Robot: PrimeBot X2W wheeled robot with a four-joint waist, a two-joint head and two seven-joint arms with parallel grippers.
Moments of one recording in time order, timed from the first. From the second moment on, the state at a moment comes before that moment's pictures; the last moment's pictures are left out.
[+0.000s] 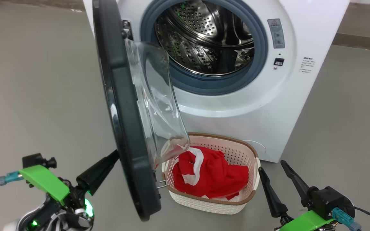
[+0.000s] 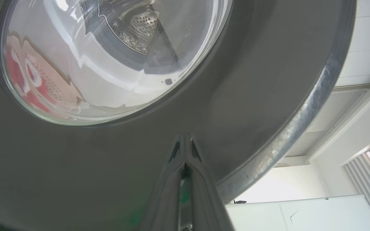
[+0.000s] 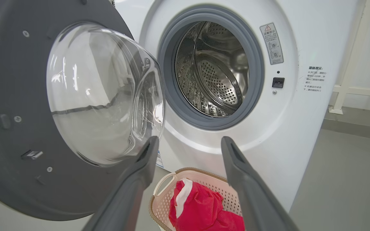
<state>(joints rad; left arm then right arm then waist) -0.26 0.04 0.15 0.17 -1.54 0.09 0.79 0.00 -0.05 0.14 0.23 0.26 0.12 -0.26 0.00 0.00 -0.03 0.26</state>
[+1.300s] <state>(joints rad) -0.10 0.28 -0.10 0.17 -0.45 -0.13 -0.25 -0.02 -0.05 0.14 0.23 0.26 0.12 -0.26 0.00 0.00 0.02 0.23</state>
